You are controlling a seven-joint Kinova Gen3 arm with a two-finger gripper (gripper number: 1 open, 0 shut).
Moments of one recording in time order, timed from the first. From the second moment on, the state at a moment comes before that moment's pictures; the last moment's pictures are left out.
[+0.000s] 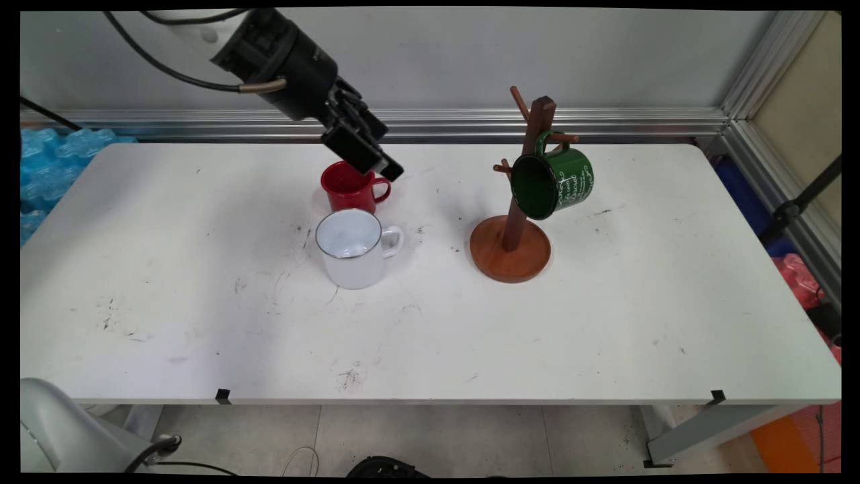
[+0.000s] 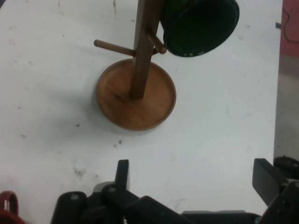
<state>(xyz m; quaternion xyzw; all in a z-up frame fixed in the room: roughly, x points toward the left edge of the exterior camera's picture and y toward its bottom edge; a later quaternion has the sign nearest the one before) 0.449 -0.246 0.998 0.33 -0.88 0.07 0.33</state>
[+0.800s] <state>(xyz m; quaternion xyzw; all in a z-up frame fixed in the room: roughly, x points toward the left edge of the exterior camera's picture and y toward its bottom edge) 0.482 -0.243 0.994 0.28 -0.90 0.09 0.31</state>
